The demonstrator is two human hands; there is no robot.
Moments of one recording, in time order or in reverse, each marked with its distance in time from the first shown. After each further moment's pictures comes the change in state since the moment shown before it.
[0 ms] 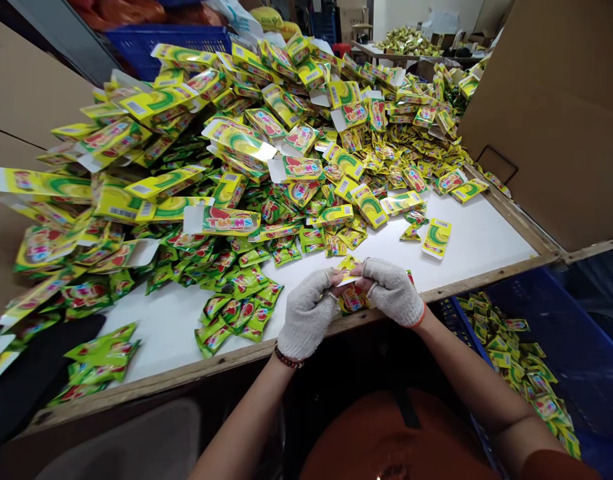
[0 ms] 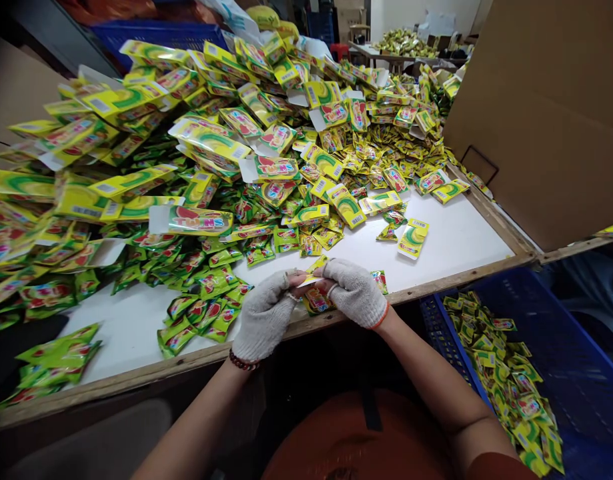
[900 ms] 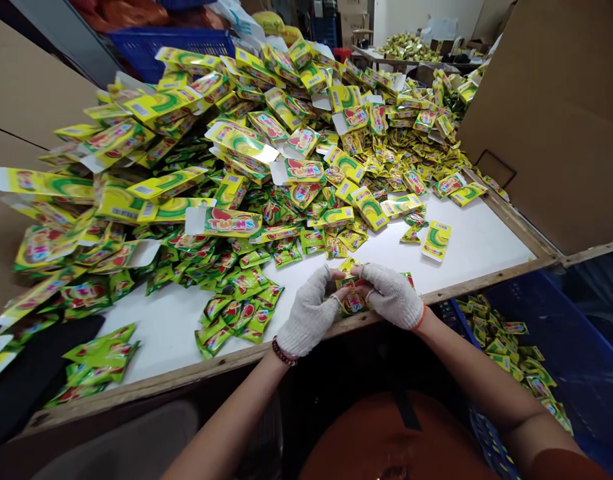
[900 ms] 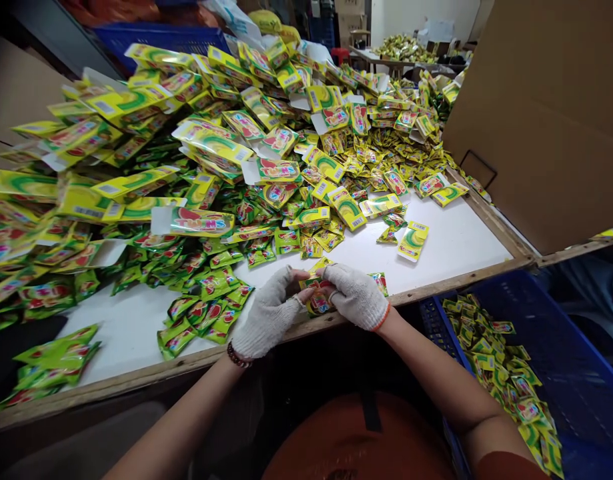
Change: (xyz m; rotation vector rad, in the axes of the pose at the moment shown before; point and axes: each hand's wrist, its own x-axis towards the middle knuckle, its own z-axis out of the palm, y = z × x) left_hand 0.004 -0.005 0.000 -0.057 -0.178 -0.094; right_hand -0.008 0.015 0.002 -0.187 -0.056 -0.096
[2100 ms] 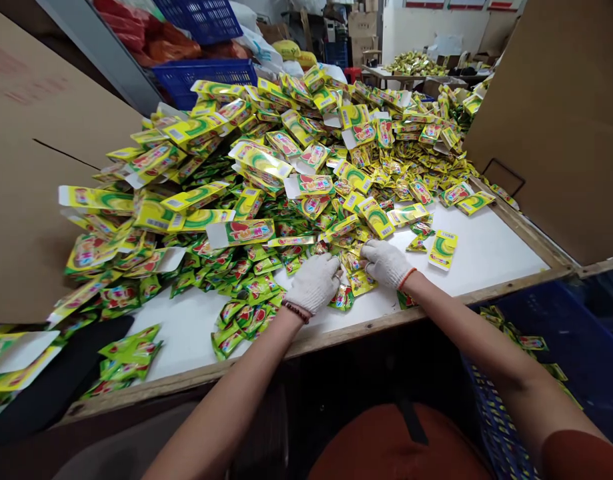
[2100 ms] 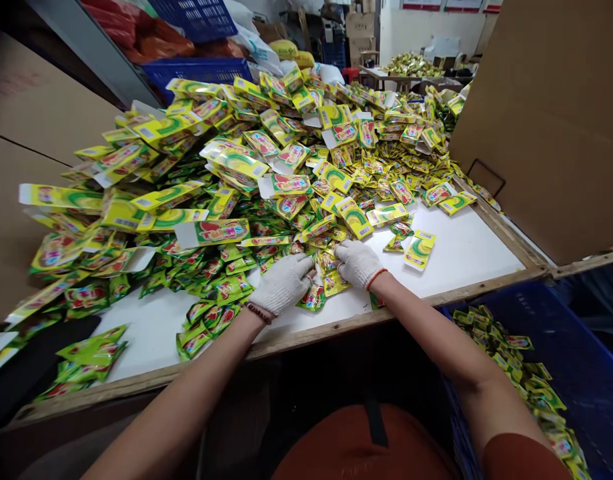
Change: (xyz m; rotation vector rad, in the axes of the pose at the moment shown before) left_hand 0.061 -0.019 -0.019 1.100 -0.231 0.144; right_hand 0.075 0.034 -0.010 -0.475 -0.255 0.178
